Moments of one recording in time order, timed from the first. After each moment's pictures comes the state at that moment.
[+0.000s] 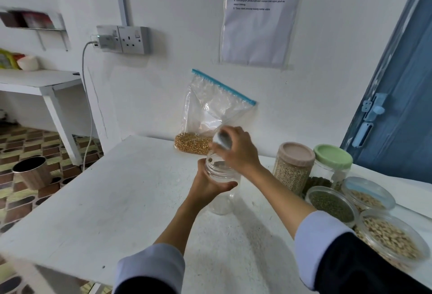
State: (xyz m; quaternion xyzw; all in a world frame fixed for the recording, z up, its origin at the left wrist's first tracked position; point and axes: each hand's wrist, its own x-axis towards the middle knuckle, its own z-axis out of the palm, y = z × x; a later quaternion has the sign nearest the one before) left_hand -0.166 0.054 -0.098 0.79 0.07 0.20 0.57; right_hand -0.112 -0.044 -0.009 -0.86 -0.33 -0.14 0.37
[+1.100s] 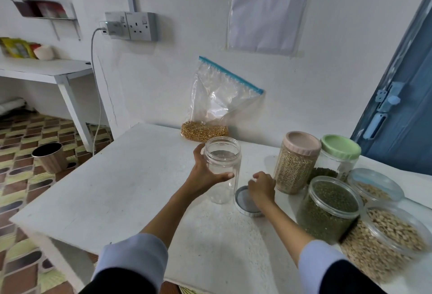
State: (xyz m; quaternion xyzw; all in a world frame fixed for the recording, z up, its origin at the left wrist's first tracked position) left_hand -0.187 0.060 -0.095 0.83 0.08 0.16 0.53; right_hand -0.110 -0.088 -0.130 -0.92 -0.03 0.02 0.38
